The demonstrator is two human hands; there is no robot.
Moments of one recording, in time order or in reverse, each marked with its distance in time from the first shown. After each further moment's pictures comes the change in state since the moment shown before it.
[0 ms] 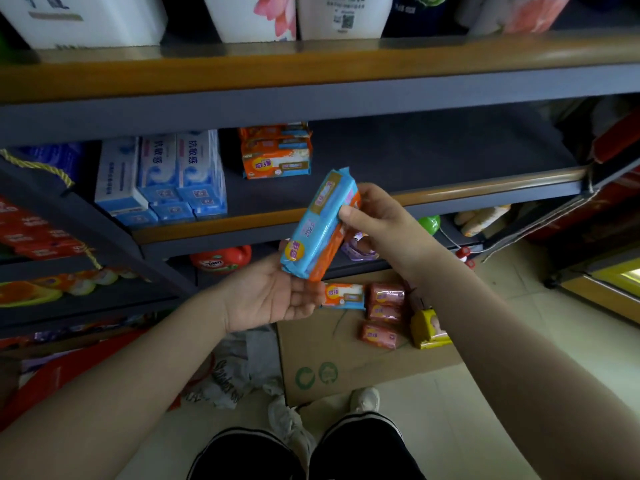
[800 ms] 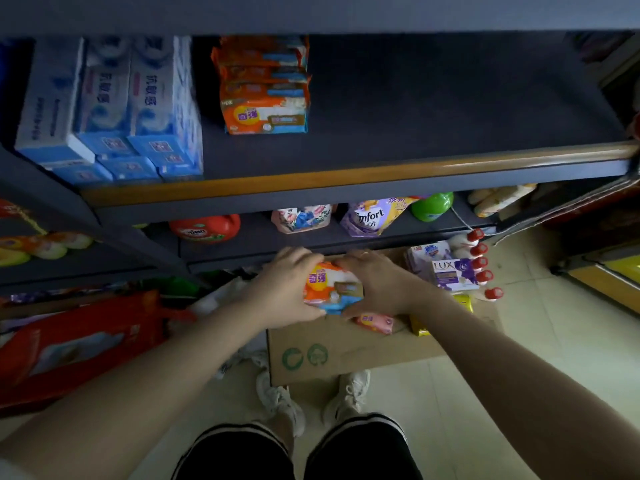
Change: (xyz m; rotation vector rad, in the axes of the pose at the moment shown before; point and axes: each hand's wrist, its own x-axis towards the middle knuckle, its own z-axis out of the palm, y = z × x) left_hand 0.068 -0.051 -0.027 1.772 0.401 0.387; right_hand 0.013 0.135 -0.028 -1.190 -0.411 -0.076
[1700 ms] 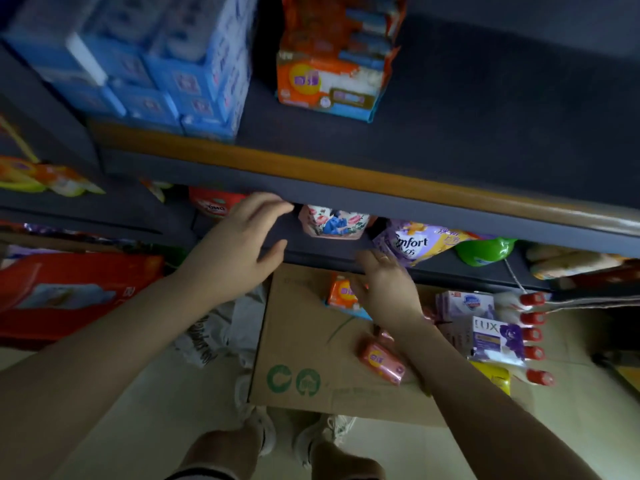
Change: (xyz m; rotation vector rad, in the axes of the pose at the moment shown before) left_hand -0.002 -0.061 -0.013 0.097 0.491 -0.103; right_hand 0.076 0.035 0.057 -0.121 0.451 0.004
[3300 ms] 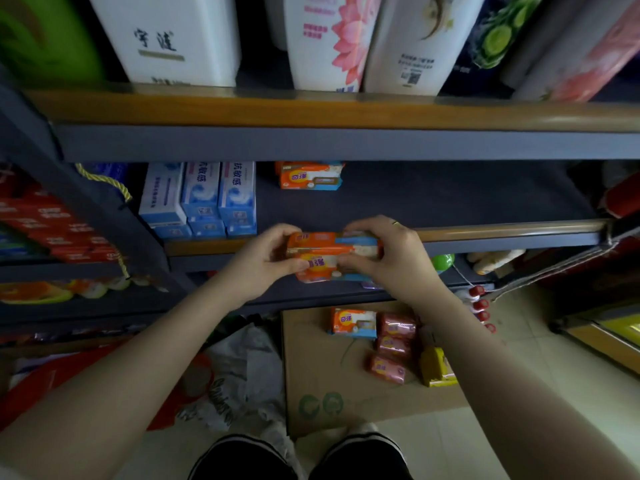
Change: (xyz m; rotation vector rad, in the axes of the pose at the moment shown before) left_hand 0.027 0.017 -0.107 -0.853 -0.249 -0.172; right_hand 0.006 -0.115 -0.203 0.453 0.199 0.049
